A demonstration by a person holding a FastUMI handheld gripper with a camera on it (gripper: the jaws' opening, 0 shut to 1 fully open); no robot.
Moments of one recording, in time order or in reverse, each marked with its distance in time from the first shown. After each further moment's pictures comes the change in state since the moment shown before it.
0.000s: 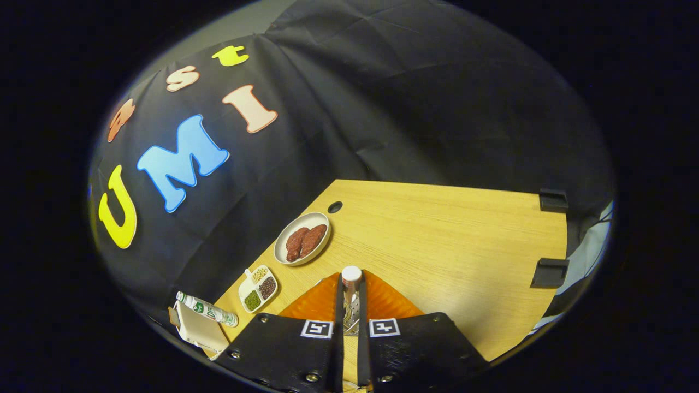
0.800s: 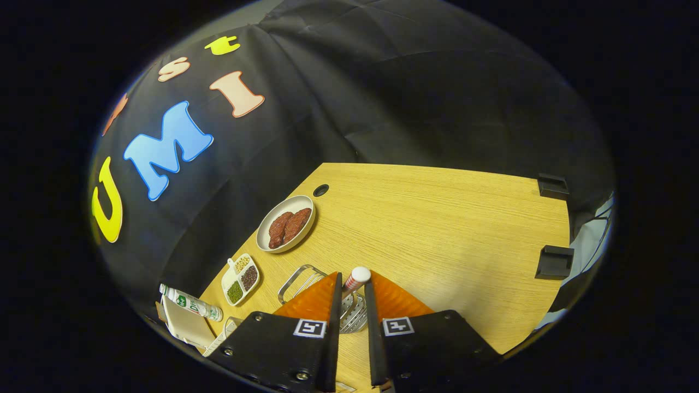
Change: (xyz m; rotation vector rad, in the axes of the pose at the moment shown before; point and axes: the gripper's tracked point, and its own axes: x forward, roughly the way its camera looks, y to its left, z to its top) arm 0.032 -0.020 -0.039 0.052 0.088 -0.063
